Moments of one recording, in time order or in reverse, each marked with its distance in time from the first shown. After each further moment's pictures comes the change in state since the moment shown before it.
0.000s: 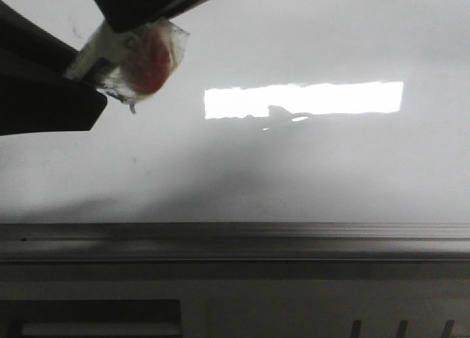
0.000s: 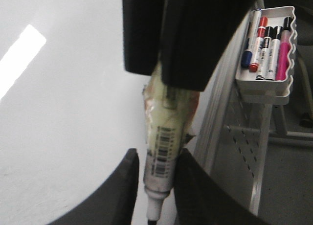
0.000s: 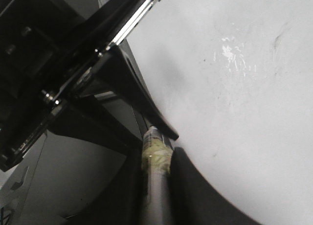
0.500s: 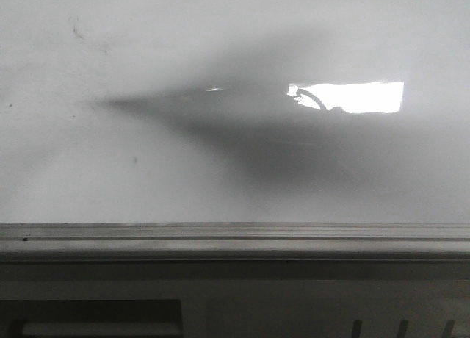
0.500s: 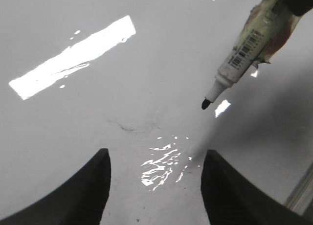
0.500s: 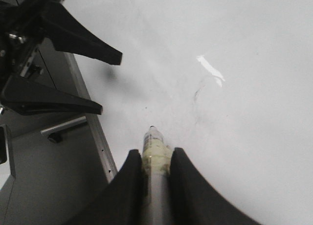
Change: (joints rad) left arm 0.304 -0.195 0.000 -0.229 0.025 -0.006; right arm -0.176 0.072 -0.251 0.000 0.169 0.013
